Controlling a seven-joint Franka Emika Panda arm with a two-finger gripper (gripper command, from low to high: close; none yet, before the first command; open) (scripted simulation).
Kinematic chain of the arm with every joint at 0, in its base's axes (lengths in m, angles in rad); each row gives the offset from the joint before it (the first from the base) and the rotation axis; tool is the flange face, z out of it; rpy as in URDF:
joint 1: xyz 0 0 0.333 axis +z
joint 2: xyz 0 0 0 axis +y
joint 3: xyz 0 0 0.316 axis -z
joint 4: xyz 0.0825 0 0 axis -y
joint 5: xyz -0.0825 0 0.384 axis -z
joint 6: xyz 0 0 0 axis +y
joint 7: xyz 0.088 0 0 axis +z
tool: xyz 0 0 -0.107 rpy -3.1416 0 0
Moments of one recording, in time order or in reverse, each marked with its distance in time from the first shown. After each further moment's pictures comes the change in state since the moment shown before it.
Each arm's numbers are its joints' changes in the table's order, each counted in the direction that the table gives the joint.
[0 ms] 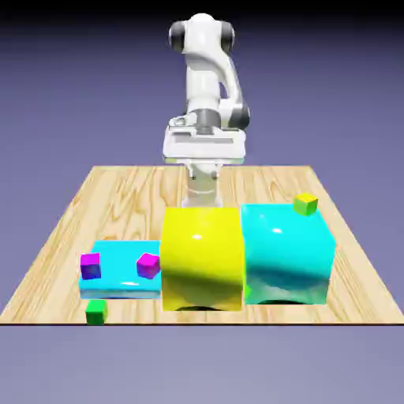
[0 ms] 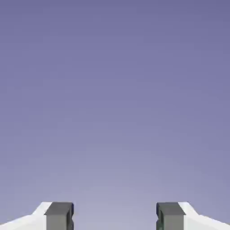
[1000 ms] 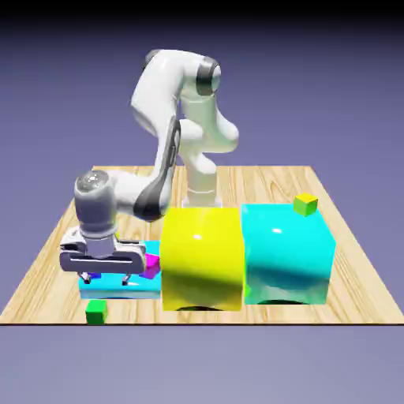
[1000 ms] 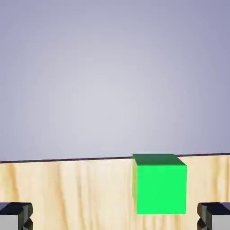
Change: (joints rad) arm -0.202 1.087 0.237 0.921 -0.070 0.758 0.375
